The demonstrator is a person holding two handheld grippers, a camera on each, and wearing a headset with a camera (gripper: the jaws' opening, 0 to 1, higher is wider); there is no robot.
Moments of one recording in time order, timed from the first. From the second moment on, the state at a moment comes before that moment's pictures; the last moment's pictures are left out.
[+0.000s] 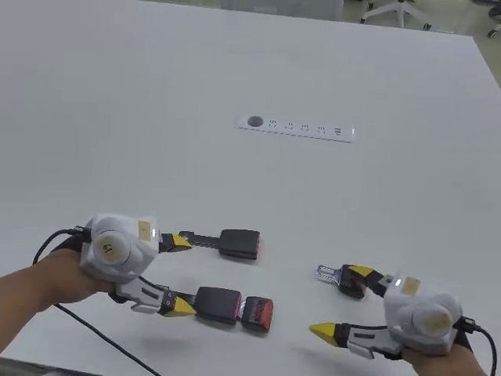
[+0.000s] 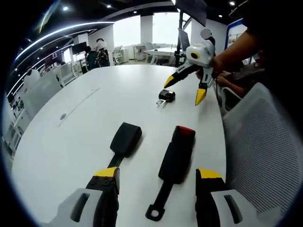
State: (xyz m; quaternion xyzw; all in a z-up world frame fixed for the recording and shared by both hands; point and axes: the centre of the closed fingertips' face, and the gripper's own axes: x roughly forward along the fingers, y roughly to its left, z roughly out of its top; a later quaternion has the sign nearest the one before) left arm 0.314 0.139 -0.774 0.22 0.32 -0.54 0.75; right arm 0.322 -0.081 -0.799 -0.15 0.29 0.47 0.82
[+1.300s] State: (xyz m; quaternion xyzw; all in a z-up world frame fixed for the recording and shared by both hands) left arm 0.399 0.094 -0.838 0.27 0.34 -0.59 0.69; right arm 0.358 -0.117 -0.840 -0.19 0.36 0.52 0.75
